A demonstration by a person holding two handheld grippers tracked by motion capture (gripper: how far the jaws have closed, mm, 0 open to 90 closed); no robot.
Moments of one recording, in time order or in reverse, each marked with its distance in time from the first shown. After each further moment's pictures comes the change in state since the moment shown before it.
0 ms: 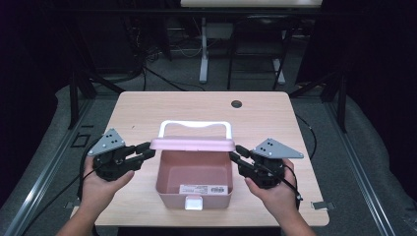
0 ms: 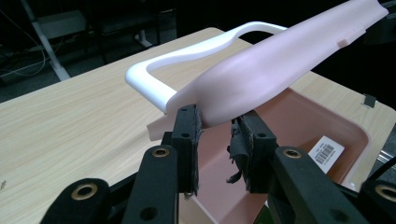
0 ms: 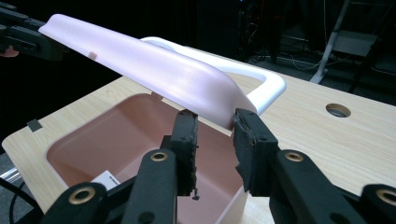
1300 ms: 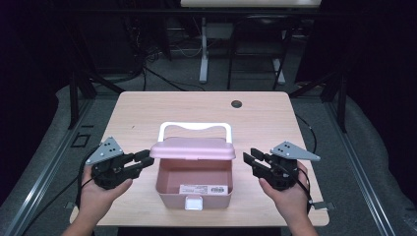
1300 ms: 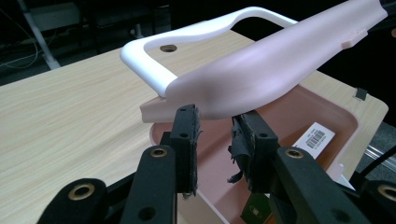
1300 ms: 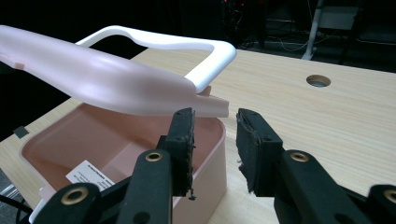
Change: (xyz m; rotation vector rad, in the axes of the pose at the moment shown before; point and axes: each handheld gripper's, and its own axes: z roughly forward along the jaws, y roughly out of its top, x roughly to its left) left arm -0.004 -0.017 -0.005 0.009 -0.017 -0.018; right arm -0.030 -0.021 -0.011 0.021 -0.042 0.114
